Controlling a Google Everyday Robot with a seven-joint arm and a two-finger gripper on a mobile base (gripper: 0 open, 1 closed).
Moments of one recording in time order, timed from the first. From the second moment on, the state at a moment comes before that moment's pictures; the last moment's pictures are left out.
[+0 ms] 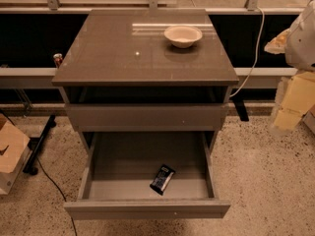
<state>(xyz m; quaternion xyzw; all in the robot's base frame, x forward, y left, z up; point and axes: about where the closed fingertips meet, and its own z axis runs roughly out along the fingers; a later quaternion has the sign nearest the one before) 0.438 -0.217 0.976 -0.60 0.78 -0.03 0.16</state>
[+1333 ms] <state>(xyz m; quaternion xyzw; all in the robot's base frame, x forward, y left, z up) 0.451 -0.186 0.931 -0.62 0.75 0.04 0.23</state>
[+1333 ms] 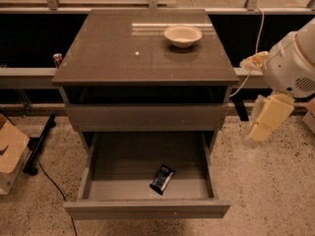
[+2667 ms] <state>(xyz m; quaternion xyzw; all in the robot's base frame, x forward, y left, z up) 0.479 -0.164 0.857 -0.59 0.75 0.11 0.27</state>
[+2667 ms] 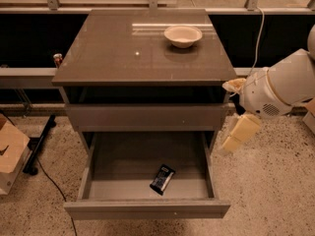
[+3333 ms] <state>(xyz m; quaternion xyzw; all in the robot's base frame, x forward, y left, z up) 0.498 -0.145 0.808 -0.58 0.74 0.14 0.31</state>
